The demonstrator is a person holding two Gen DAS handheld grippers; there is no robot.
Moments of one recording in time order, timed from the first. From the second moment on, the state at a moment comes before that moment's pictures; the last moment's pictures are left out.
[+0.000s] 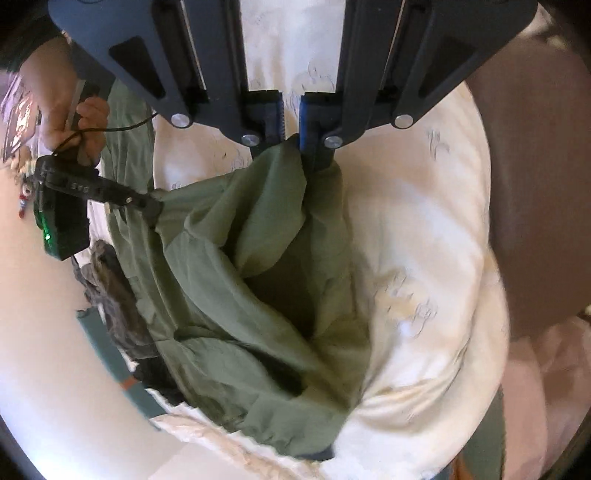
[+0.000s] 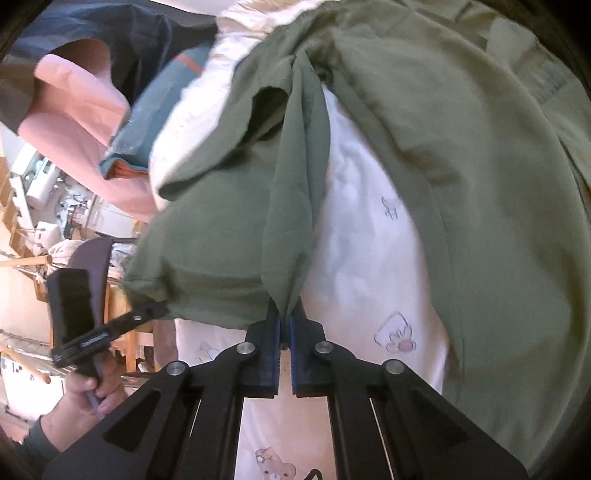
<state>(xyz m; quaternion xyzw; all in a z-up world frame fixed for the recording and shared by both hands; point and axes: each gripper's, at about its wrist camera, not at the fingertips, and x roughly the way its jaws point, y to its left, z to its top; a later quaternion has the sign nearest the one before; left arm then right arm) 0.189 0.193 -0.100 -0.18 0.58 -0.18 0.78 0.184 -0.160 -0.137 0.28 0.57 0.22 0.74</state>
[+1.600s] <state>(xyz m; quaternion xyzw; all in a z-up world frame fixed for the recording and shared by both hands) 0.029 0.011 -0.008 -0.03 0.47 -0.13 0.87 -0.019 -0.304 -0.001 0.28 0.47 0.15 0.82</state>
